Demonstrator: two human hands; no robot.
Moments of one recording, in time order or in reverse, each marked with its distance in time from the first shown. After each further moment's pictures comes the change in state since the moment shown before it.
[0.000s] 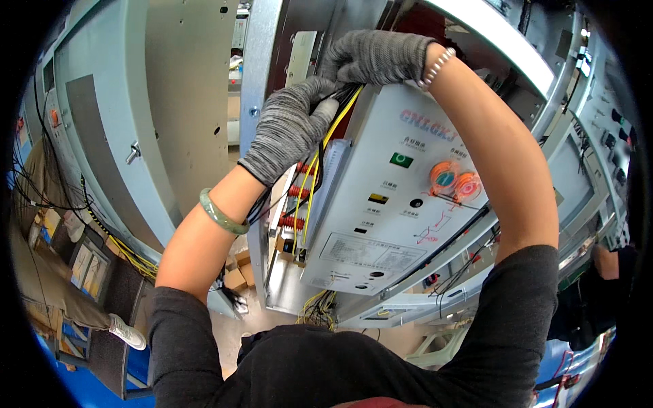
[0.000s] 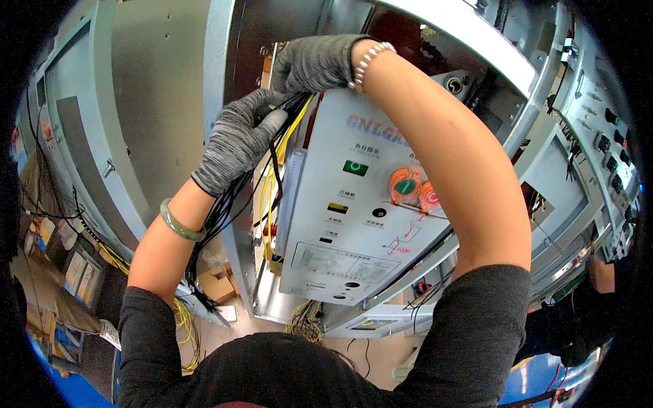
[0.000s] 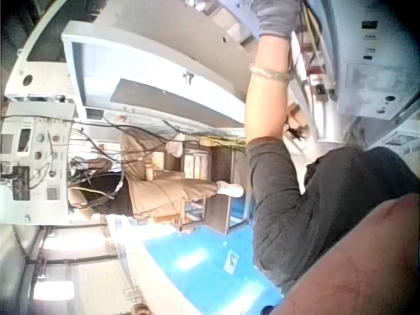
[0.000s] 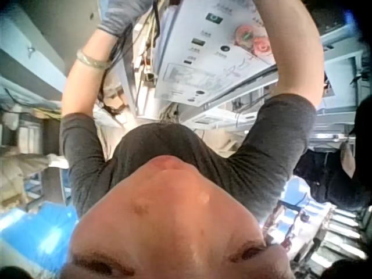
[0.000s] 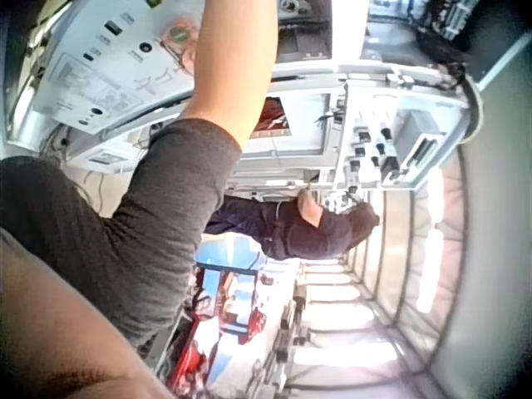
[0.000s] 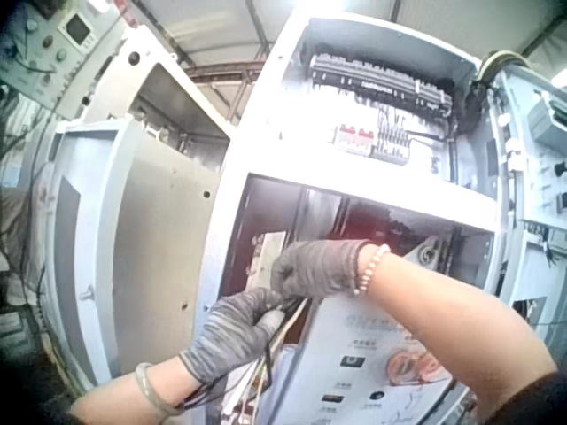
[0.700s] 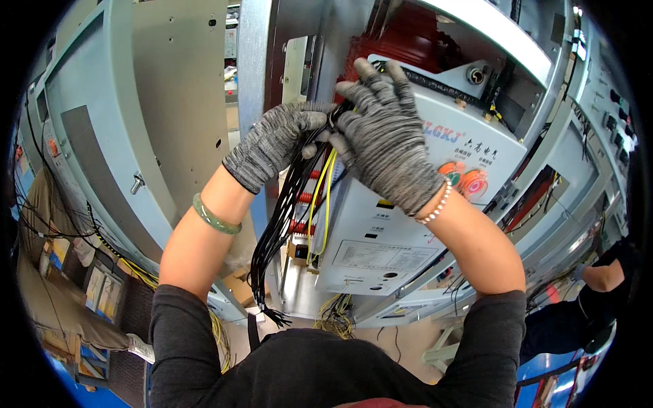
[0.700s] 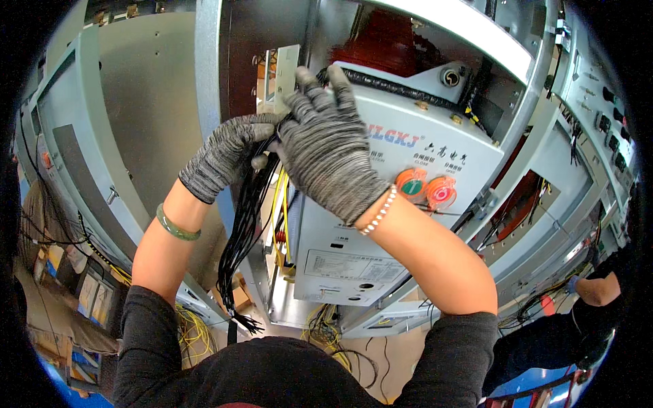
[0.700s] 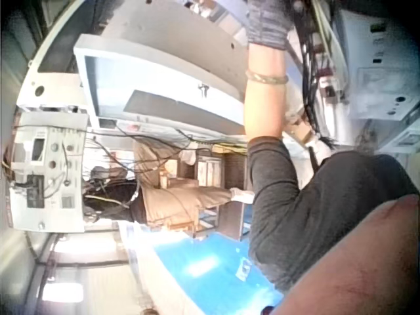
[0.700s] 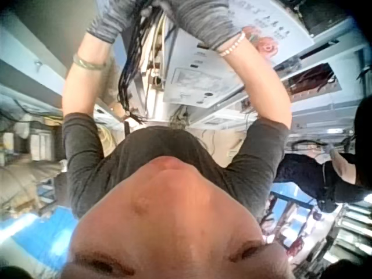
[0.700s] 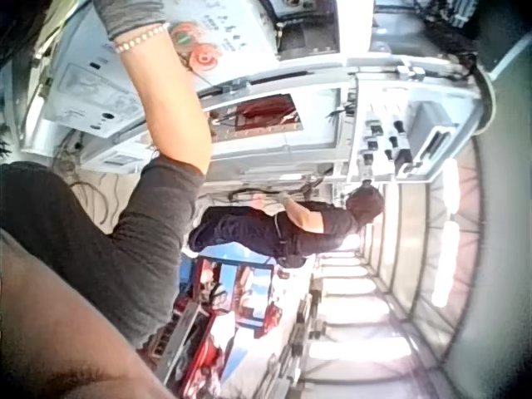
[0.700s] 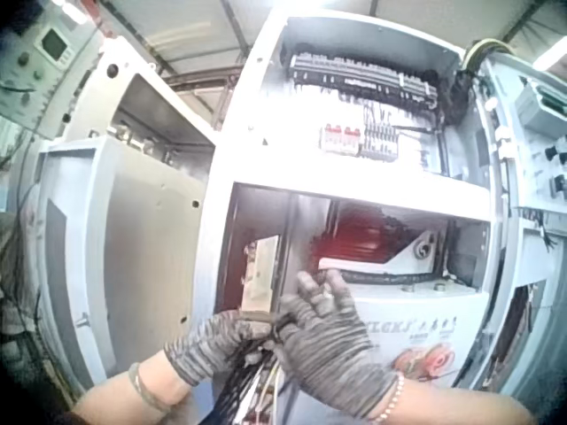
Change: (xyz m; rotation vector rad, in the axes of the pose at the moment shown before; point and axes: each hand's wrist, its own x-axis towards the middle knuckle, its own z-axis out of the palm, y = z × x) left_hand 0.013 -0.030 -0.020 -1.033 -0.454 -0.477; right_hand -0.057 -0.054 0.087 -0.523 0.710 0.120
